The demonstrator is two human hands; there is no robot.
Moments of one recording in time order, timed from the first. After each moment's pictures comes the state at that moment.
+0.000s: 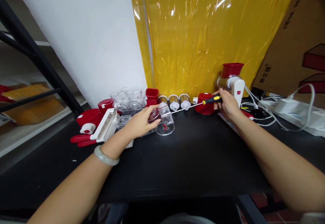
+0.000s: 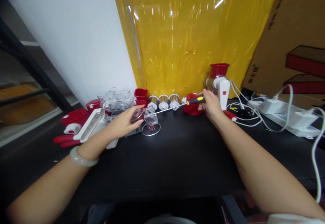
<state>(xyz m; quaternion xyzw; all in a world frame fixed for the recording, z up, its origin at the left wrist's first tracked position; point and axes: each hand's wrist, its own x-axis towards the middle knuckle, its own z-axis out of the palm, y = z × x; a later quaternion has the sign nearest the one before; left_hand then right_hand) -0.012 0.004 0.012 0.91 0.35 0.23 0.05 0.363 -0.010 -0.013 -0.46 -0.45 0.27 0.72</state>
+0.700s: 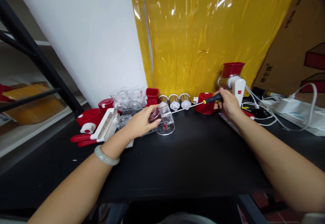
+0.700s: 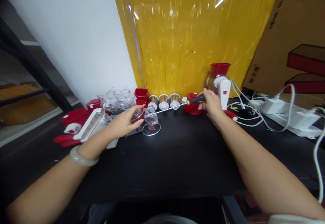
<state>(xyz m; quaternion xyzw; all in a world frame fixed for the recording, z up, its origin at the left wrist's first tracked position) -0.012 0.003 0.012 0.90 0.36 0.23 0.05 0.363 -0.010 -0.012 -0.47 -0.44 0.27 0.71</state>
